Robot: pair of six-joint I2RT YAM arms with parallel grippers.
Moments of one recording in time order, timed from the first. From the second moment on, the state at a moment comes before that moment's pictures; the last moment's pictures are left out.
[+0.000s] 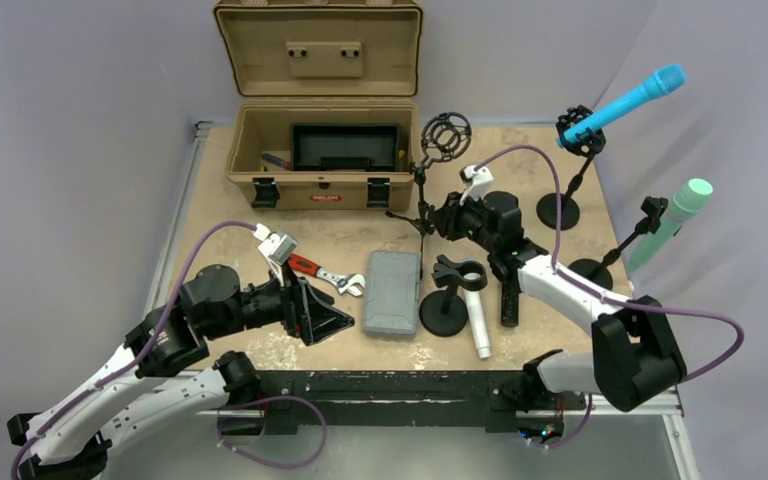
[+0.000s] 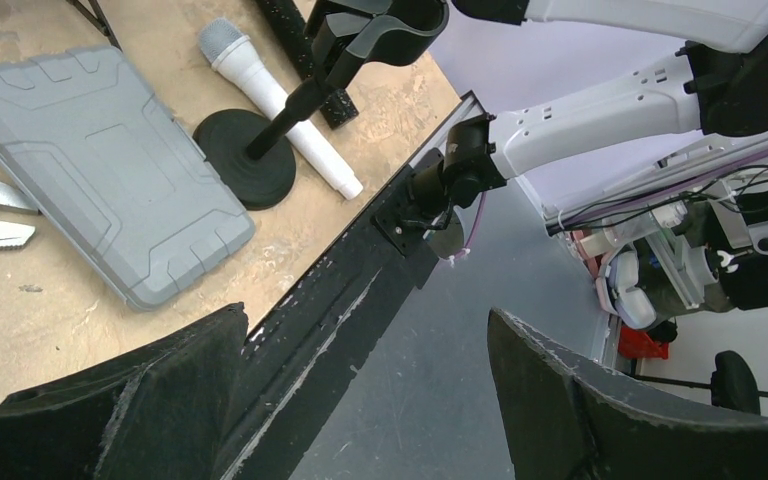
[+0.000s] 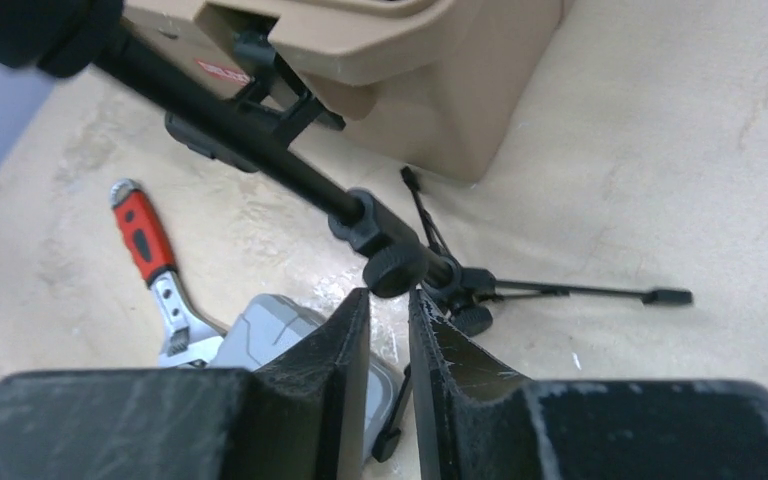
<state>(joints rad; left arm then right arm) -0.94 0.51 0.84 -0.58 0.21 -0.68 0.40 1.32 0.70 0.31 -0.21 0.30</state>
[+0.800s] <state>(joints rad) -0.94 0.51 0.84 -0.57 0.22 -0.70 0.26 1.30 0.66 0.31 -0.33 0.40</state>
